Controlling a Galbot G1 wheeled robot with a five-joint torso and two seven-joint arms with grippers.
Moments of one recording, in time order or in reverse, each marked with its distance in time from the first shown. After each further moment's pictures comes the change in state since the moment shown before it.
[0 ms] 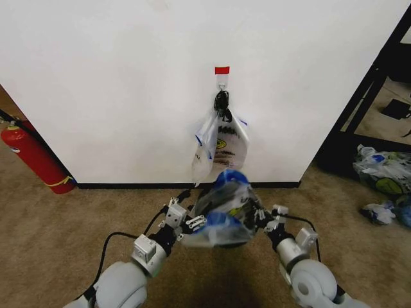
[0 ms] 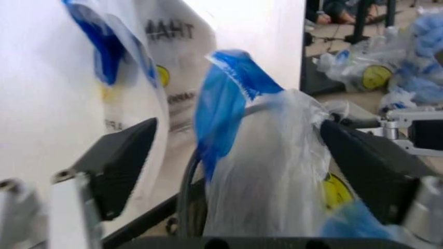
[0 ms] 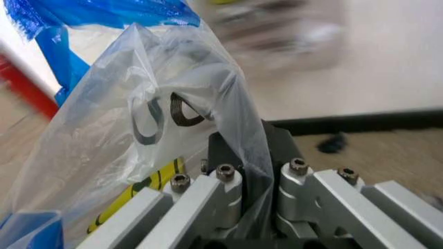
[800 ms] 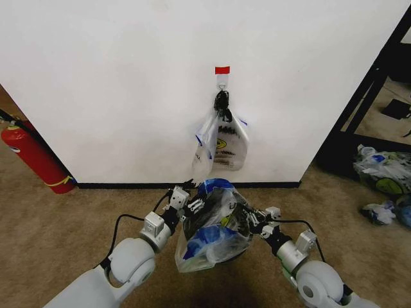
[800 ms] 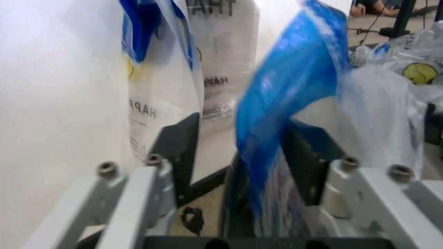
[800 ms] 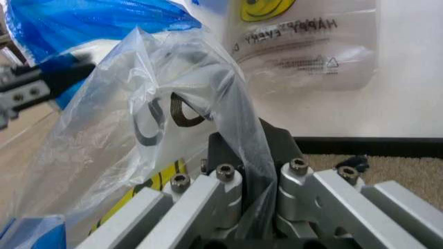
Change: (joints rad) left arm -0.148 -0.022 0.060 0.071 -0.124 0.094 -0.108; right arm 0.016 -0.007 0.009 0.004 -0.006 0.015 -0.057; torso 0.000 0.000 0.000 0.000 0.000
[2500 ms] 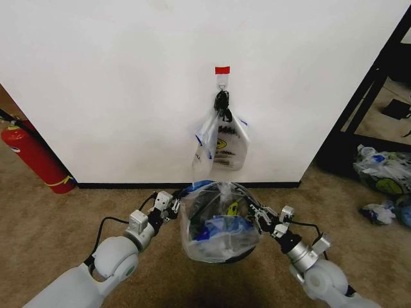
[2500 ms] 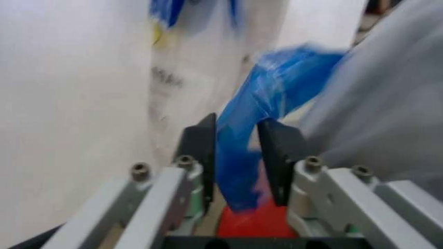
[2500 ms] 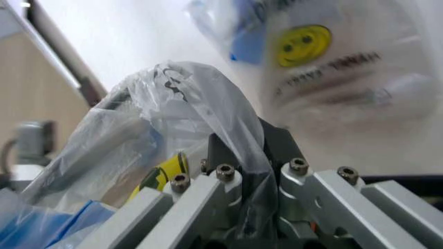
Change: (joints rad) left arm 0.003 0.075 -0.079 0.095 -0.160 -0.077 0.119; right arm 0.011 0.052 0.030 -0.187 0.198 0.215 -0.388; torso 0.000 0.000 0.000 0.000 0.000
